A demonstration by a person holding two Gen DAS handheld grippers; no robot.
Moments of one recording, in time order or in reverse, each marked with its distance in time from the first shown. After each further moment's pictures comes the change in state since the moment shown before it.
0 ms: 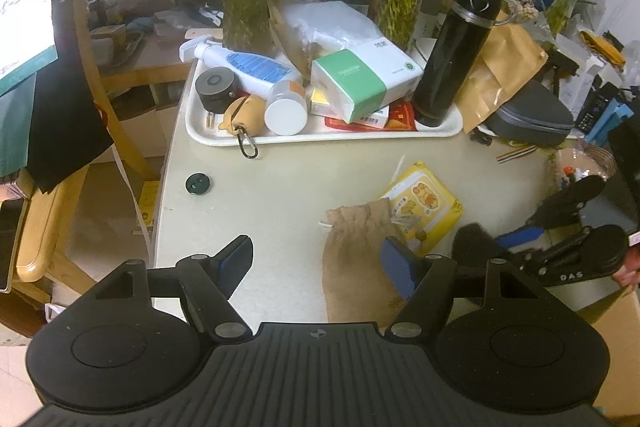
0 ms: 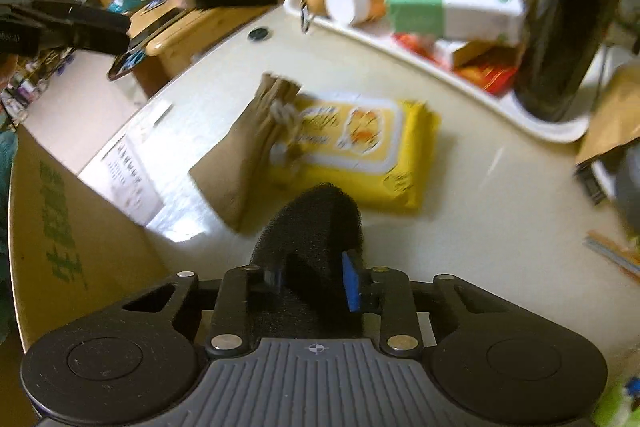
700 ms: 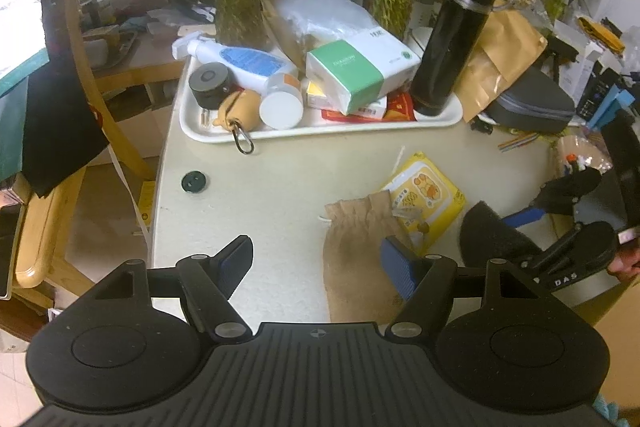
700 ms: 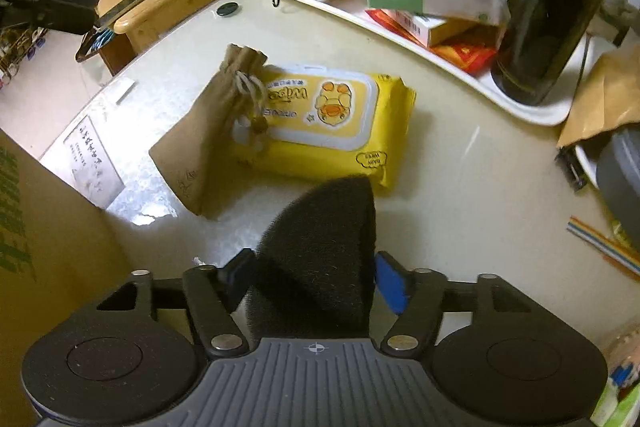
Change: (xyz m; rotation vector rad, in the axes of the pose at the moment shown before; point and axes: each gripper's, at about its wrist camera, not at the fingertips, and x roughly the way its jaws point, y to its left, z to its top) left arm 0.009 -0.004 -0.001 0.036 0.024 -0.005; right arm 0.019 -0.002 -0.006 0.012 0.061 -0.084
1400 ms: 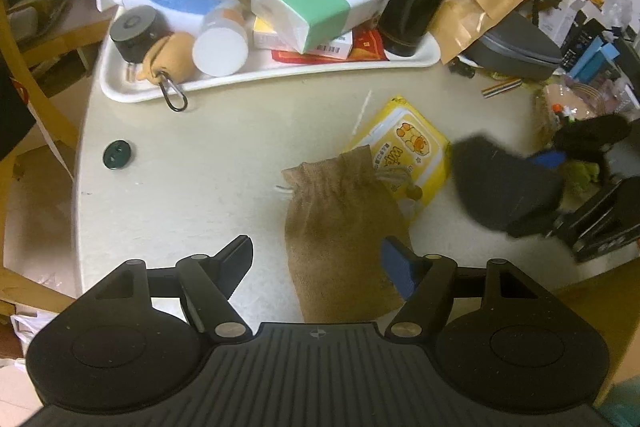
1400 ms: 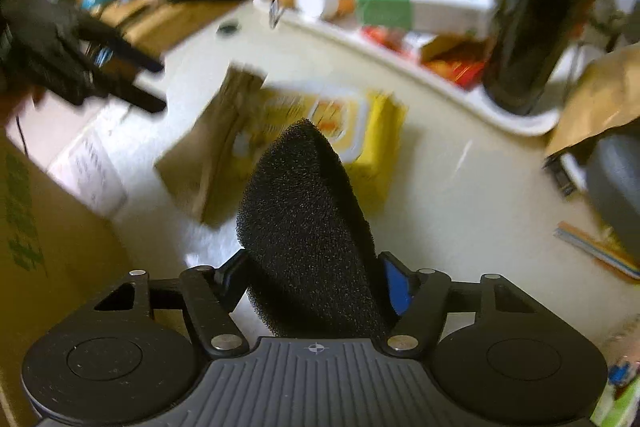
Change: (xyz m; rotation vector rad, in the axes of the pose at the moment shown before) left arm 0.074 0.000 -0.001 0.059 0.141 -0.145; right arm -0.019 -0.002 -0.004 0.006 -0.079 -0.018
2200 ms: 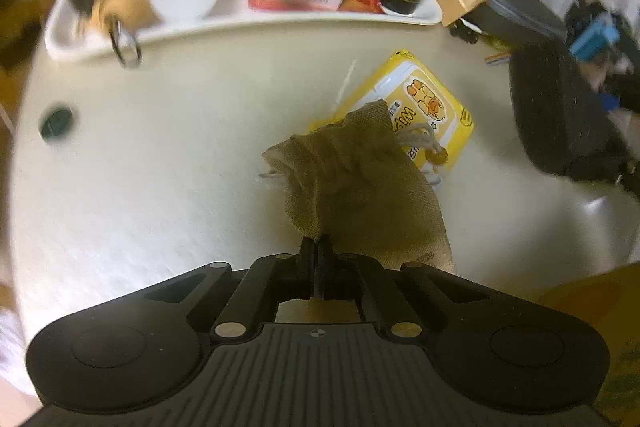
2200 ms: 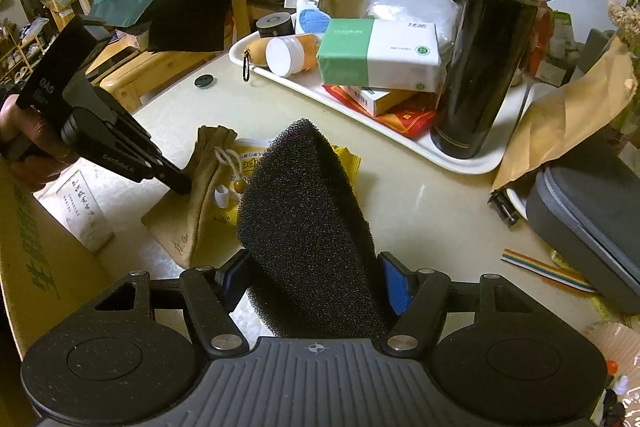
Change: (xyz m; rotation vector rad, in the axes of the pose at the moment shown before) left arm 0.051 0.005 -0.005 0.031 0.061 -0.064; right arm -0.032 -0.004 -0.001 0.003 -0.119 -0.081
